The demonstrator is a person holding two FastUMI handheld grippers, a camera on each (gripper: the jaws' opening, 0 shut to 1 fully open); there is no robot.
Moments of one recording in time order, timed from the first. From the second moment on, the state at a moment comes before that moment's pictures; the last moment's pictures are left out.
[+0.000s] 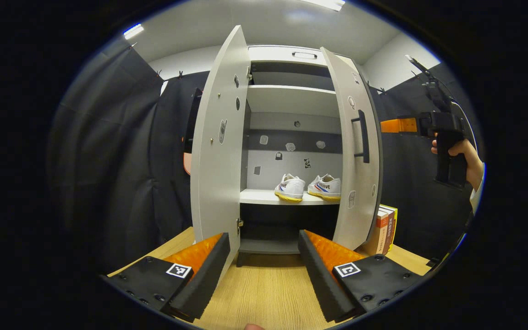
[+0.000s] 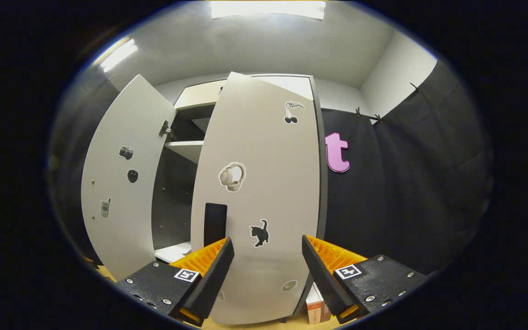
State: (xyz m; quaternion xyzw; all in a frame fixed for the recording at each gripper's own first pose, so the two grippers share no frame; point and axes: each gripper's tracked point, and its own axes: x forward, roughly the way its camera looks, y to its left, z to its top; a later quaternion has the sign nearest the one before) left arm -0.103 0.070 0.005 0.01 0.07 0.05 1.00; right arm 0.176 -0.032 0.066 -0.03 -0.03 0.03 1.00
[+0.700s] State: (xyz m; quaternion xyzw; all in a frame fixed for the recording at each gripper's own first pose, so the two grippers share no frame) left arm -0.103 0.087 0.004 0.00 0.08 0.06 1.00; right arm 0.221 -0.002 0.048 -0.04 0.00 0.04 1.00
